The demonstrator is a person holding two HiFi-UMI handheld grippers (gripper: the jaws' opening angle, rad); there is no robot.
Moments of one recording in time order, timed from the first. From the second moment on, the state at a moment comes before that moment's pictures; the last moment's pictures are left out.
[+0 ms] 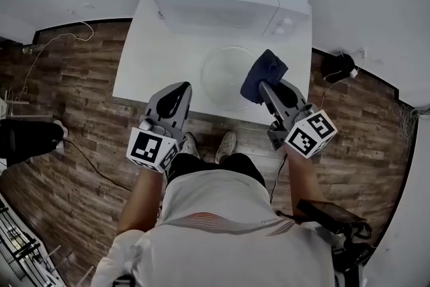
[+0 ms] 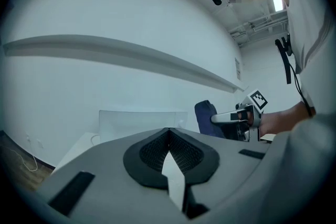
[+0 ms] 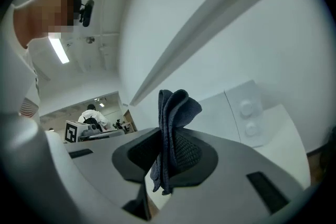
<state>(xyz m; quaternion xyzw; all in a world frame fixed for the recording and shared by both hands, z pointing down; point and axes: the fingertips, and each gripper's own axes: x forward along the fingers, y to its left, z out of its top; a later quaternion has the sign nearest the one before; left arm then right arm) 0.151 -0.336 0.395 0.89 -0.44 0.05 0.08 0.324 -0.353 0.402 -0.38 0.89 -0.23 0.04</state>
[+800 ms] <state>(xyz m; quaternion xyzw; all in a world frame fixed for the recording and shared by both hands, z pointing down) 0.060 -0.212 0.348 0.91 -0.41 0.01 0.05 0.240 -0.211 0.332 -0.44 0.89 -0.12 0.01</state>
